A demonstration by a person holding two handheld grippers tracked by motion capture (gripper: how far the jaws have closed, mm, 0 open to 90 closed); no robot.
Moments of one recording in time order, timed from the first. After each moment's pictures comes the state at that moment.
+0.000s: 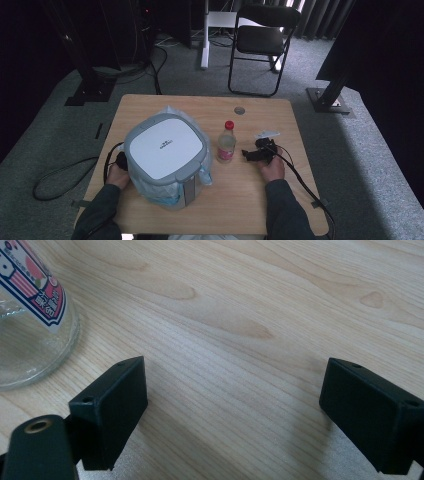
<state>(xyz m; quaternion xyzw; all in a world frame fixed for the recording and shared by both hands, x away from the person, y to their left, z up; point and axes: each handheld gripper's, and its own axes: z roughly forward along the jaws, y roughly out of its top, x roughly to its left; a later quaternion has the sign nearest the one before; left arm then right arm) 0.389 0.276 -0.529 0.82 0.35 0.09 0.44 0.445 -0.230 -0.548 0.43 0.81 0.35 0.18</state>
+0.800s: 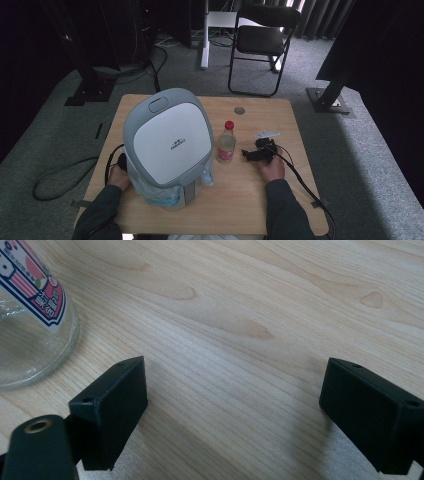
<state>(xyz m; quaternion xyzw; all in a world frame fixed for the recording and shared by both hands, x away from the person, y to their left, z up) 0.390 0.274 -0.540 0.82 0.36 0.09 0.43 0.445 -0.230 -0.548 0.43 0.81 0.35 0.18</state>
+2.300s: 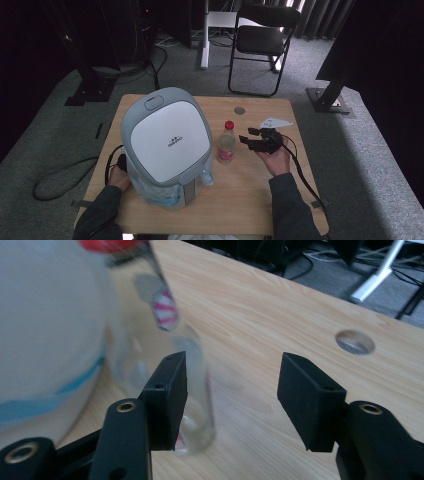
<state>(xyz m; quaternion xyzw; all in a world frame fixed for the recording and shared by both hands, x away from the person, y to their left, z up) 0.389 0.275 -0.542 0.81 0.37 0.09 0.44 0.404 -0.213 -0.434 0.35 0.79 0.47 0.17</state>
